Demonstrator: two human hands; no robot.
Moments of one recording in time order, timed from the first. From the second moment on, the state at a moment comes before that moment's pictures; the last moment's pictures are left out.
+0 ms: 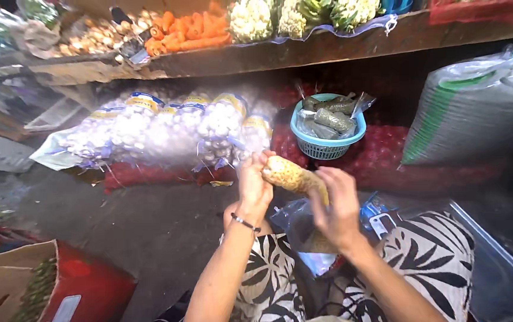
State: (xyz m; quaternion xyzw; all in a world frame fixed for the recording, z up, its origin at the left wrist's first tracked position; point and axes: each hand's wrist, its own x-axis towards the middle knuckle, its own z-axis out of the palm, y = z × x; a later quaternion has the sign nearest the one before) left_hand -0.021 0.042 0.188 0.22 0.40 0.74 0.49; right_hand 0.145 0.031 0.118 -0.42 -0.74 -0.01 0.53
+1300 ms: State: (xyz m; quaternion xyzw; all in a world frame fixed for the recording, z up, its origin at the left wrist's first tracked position) left_hand -0.017 -0.052 0.219 0.34 0.18 0.24 0.89; right_hand 0.202 0.033 0.223 0.13 -0.90 -0.24 0.34
